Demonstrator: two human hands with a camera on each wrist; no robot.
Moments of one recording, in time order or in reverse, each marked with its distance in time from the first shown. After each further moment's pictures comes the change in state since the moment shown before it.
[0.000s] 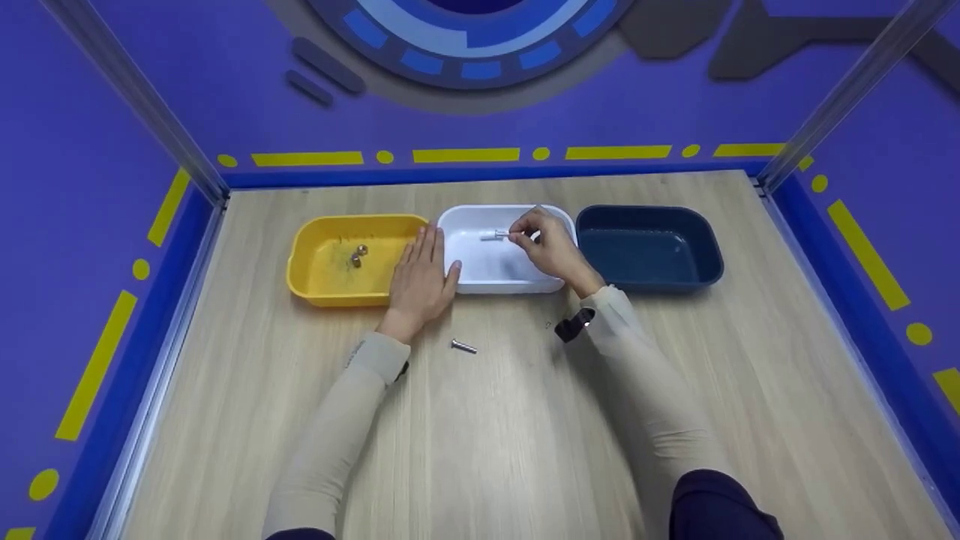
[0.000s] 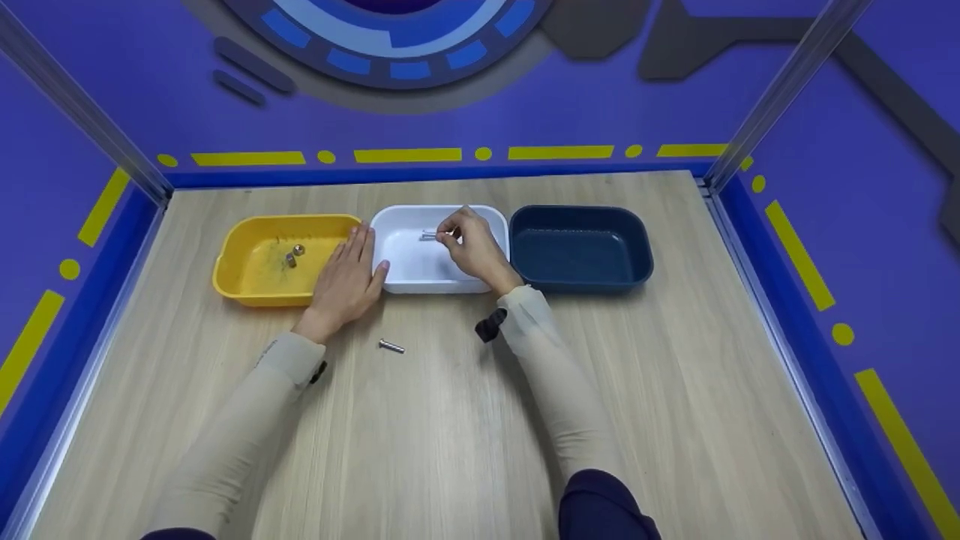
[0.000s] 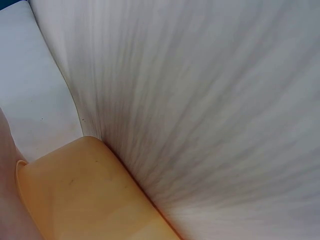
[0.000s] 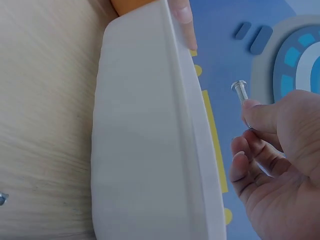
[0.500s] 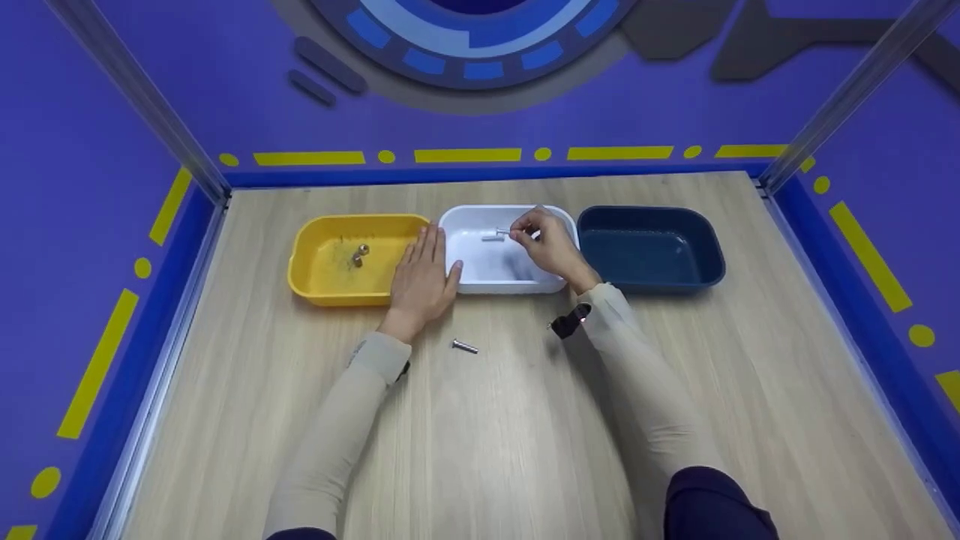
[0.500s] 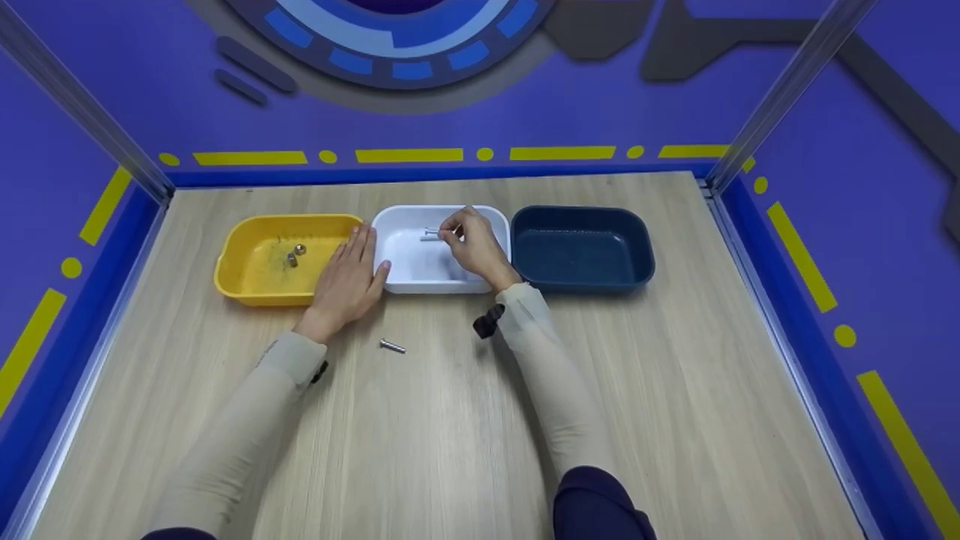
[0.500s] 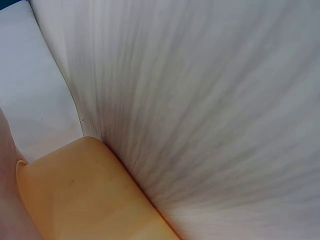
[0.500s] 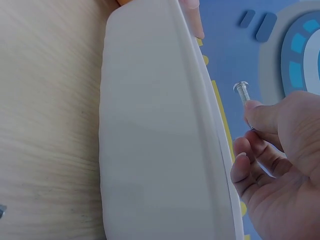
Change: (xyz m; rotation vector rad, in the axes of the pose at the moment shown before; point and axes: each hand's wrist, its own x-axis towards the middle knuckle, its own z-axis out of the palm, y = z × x) left_hand 0.003 0.000 0.001 0.014 -0.016 -0.016; right_hand 0.009 0.011 0.007 0.020 0.042 0.002
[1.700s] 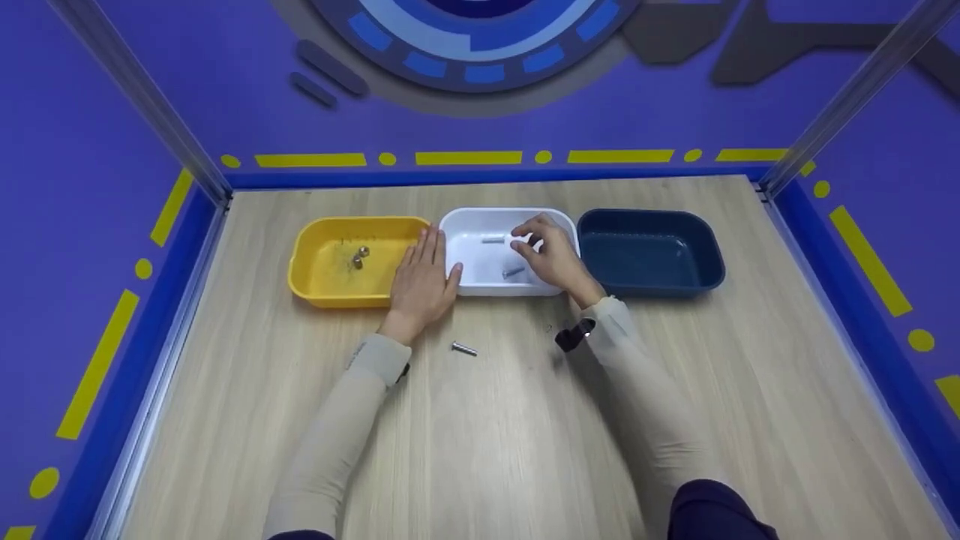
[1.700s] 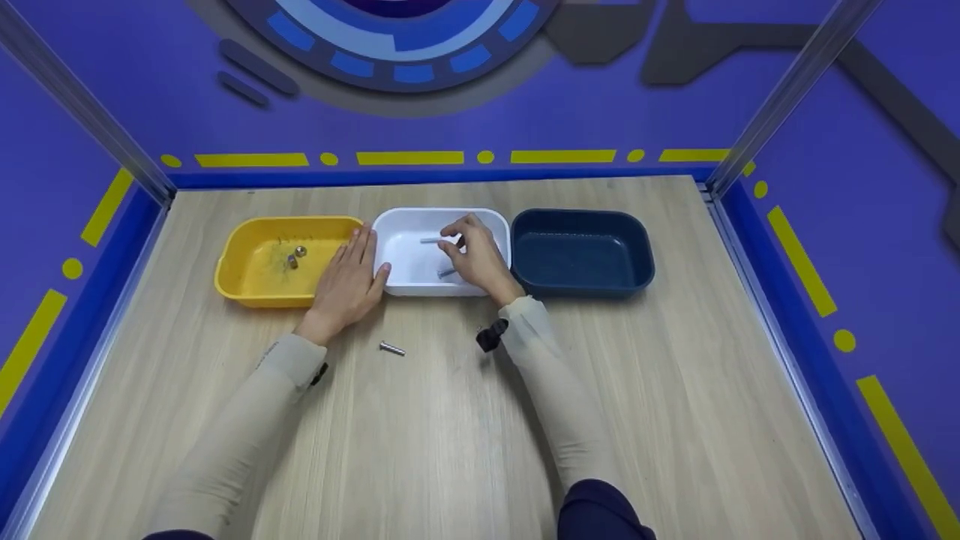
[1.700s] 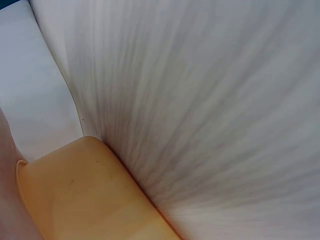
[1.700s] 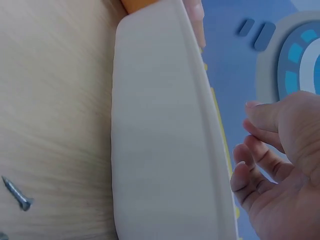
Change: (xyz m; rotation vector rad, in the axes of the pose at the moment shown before) left_hand -0.001 0.002 0.001 0.005 0.020 -0.004; right_hand -0.016 -0.002 -0.002 0.013 -0.014 -0.019
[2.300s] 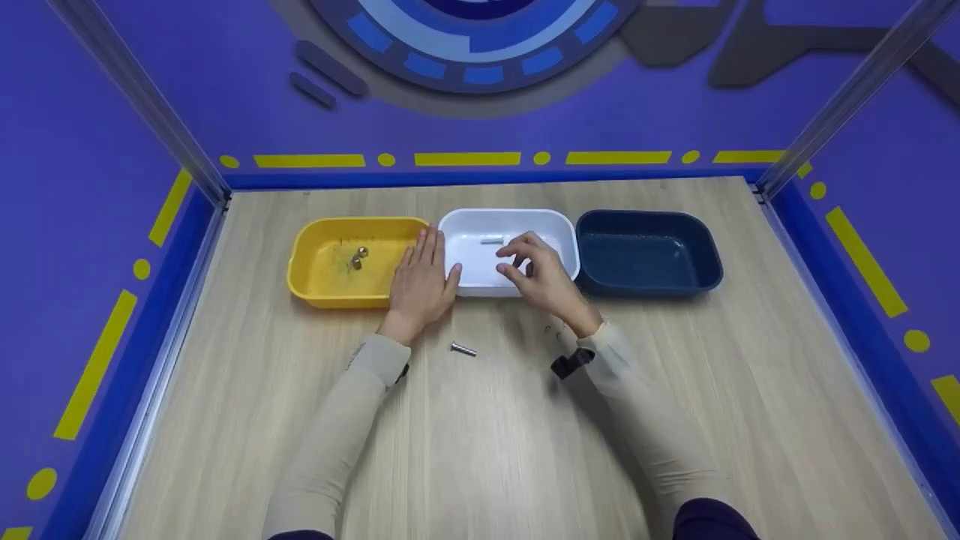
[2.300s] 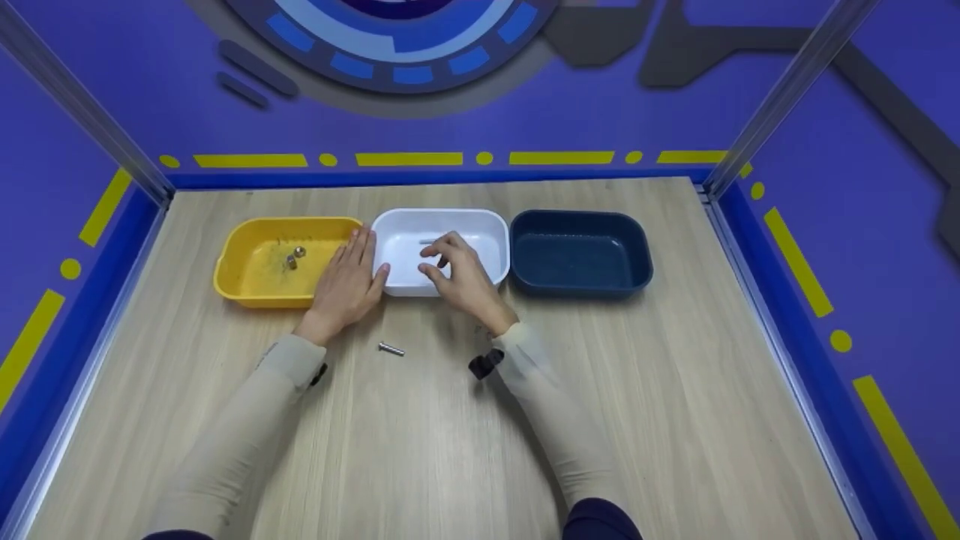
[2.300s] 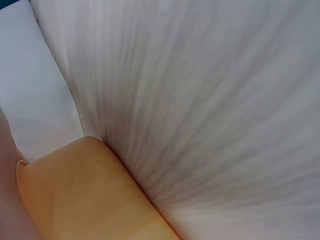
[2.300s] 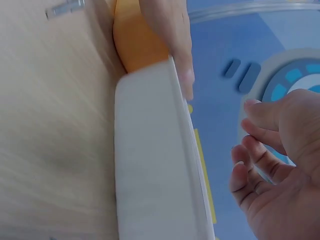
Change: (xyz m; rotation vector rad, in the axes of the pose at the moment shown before) left_hand 0.000 -0.001 0.000 -0.003 0.001 0.003; right_hand -0.034 -0.028 0.014 0.044 0.009 -0.144
